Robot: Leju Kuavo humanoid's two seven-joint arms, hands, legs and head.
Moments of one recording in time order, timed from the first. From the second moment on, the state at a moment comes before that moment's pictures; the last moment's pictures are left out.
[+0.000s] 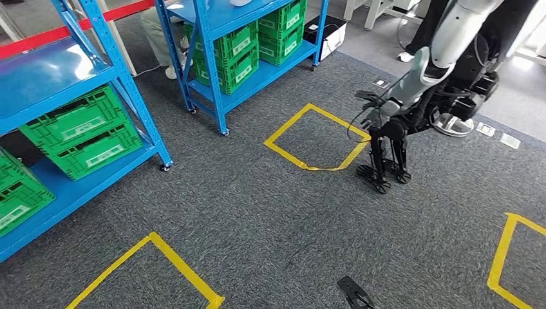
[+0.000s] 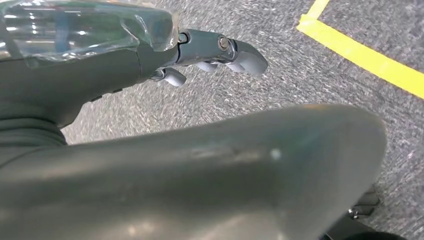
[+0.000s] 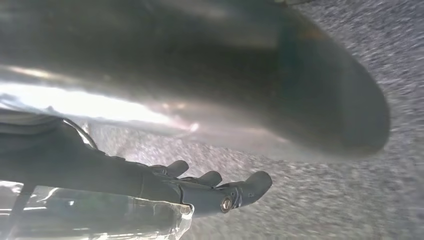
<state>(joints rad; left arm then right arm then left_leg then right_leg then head) 0.02 0.03 -0.70 -0.25 0.19 0.23 0.05 0.05 -0.26 0.65 -0.26 -0.41 -0.12 0.06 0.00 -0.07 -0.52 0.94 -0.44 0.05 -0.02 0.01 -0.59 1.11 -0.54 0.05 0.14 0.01</state>
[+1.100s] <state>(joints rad) 0.02 0.03 -0.71 -0.26 0.22 0.23 0.05 0.05 -0.26 0.67 -0.27 -0.42 -0.12 0.06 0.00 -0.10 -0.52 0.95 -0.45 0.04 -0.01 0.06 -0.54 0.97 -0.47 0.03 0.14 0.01</state>
